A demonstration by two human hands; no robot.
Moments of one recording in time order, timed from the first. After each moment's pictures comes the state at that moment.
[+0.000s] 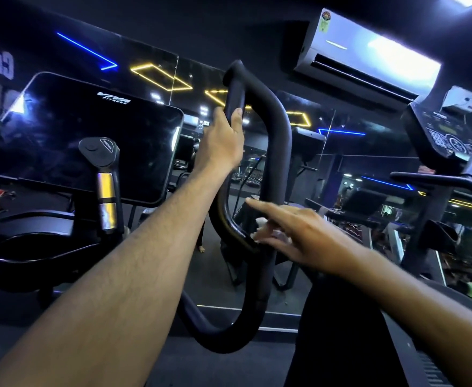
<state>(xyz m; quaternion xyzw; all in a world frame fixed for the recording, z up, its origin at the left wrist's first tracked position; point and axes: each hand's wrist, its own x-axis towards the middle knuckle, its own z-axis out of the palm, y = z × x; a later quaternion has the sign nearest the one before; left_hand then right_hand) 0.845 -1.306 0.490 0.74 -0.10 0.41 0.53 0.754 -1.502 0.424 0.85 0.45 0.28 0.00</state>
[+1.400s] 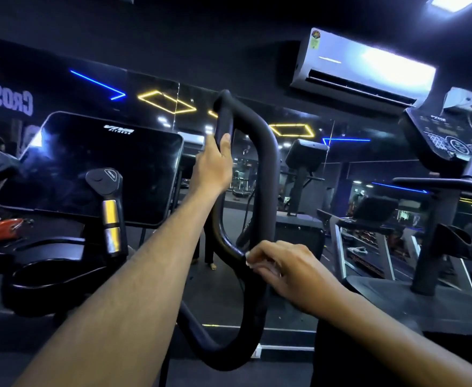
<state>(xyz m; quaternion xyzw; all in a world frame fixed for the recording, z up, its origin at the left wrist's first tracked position) 0.850 -1.304 0.488 0.73 -0.10 0.41 0.54 0.739 -1.501 0.383 0.87 0.38 0.30 -0.12</state>
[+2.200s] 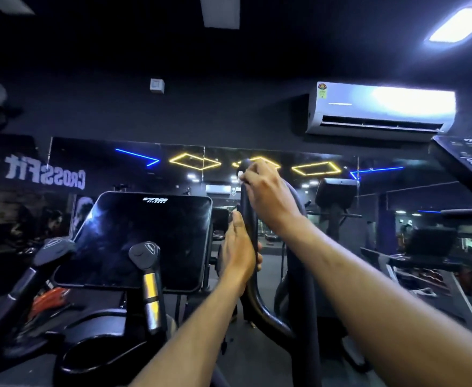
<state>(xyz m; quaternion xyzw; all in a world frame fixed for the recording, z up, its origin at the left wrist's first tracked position) 0.830 -1.305 0.457 0.62 -0.10 0.27 0.73 0.842 -1.387 0.560 0.72 0.34 0.61 -0.08</state>
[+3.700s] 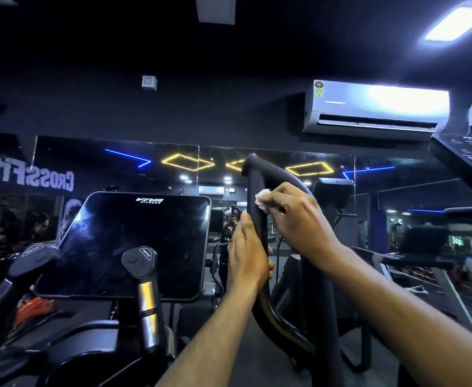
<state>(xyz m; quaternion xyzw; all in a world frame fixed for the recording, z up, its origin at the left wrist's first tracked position) 0.851 -1.305 0.450 0.63 -0.12 0.29 0.71 0.838 -1.417 0.516 0.73 0.36 0.56 -0.16</state>
